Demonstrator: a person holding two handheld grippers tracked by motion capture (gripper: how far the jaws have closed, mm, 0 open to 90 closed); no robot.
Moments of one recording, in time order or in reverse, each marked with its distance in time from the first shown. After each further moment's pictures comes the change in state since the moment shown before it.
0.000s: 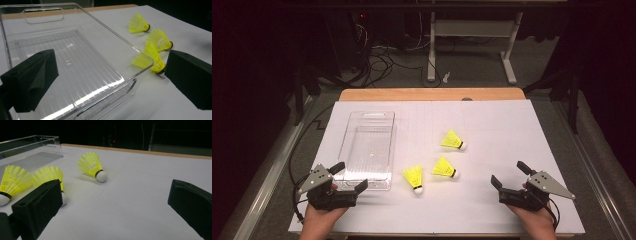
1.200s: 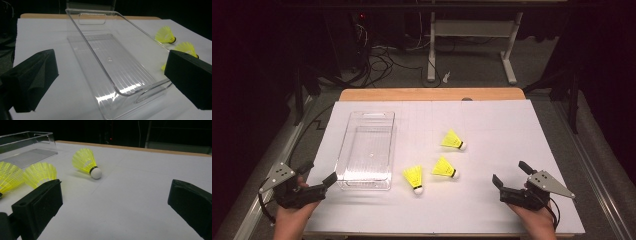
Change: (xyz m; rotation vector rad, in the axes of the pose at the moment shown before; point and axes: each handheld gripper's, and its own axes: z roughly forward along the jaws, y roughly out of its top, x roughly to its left) left arm 0.053 -0.011 -0.044 -0.040 0.117 -0.104; right arm -0.005 -0.002 0.001 0.021 -0.028 -0.001
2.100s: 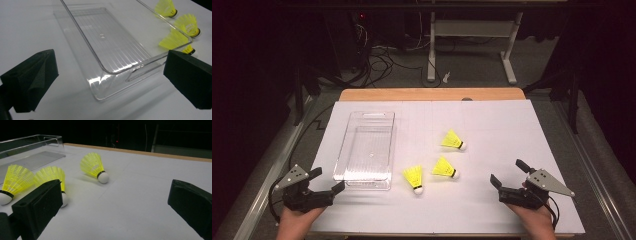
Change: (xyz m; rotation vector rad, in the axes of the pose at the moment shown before) left arm -0.013 -0.005 0.011 0.185 -0.023 0.036; right arm 0.003 0.006 0.001 -0.018 0.054 -0.014
